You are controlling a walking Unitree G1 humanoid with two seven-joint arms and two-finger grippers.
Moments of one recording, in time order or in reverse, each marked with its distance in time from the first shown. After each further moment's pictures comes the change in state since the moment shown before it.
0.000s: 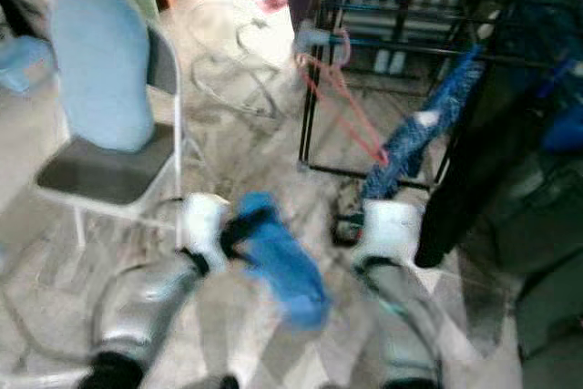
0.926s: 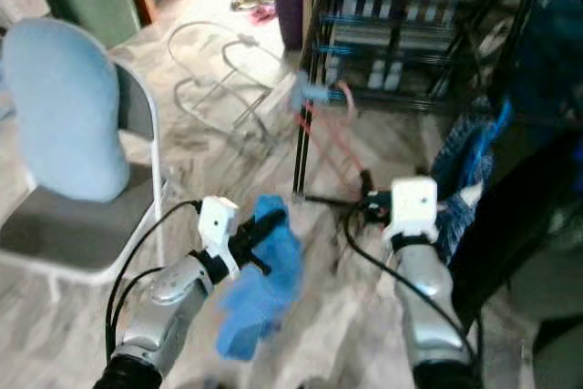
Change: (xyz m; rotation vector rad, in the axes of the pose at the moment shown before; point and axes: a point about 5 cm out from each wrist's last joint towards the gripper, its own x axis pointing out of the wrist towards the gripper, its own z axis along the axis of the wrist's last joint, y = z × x) left arm 0.010 -0.021 0.001 -0.019 -0.030 -0.061; right arm 0.007 -0.039 0.038 -0.300 -0.140 -0.136
